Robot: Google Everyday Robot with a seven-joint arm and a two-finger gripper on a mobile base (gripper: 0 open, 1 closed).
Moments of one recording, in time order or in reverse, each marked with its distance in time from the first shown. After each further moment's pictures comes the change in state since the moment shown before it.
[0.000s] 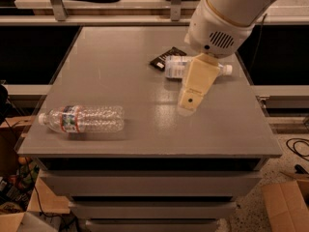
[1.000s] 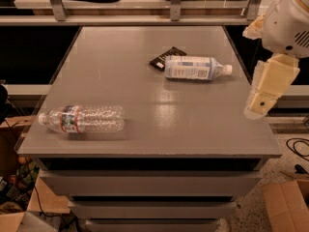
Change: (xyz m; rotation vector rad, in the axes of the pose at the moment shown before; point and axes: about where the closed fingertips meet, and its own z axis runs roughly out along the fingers) arm 0.104 -0.004 -0.055 0.095 0.090 0.028
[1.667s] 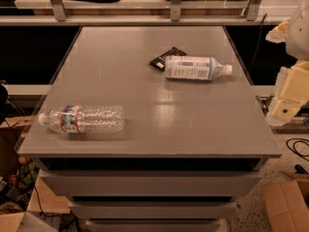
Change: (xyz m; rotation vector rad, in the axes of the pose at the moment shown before) arm 0.035 0.004 -0.008 0.030 0.062 0.046
